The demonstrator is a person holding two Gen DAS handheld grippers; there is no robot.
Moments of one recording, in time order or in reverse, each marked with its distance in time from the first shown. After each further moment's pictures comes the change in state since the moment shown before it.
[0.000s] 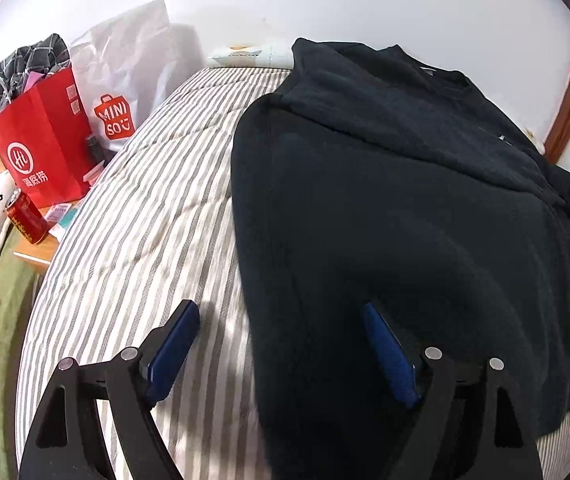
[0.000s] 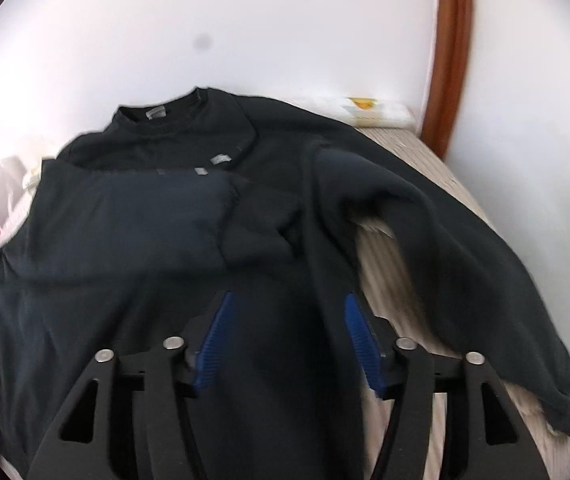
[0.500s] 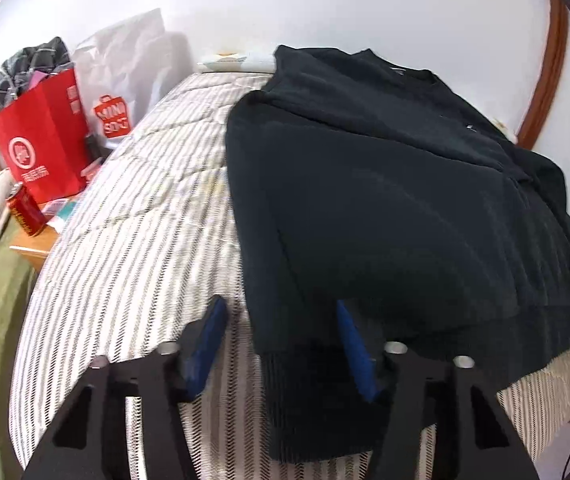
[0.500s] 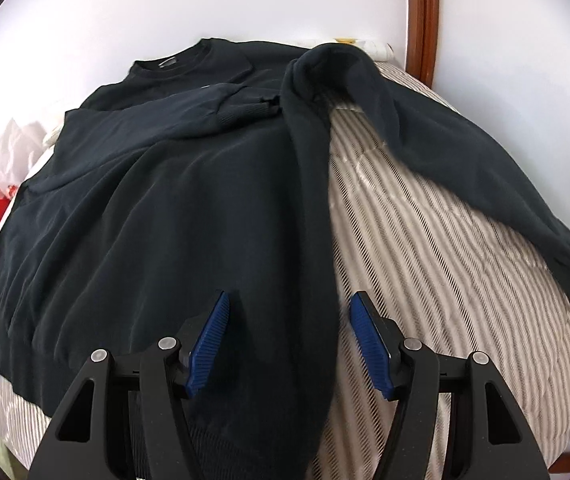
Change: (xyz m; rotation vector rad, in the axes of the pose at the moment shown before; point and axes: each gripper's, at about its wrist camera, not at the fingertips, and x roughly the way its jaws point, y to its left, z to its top) left arm -0.035 -0.001 -0.038 0.018 -0.035 -0.034; right arm -0.037 -0.025 -0.117 0.026 0.077 0.065
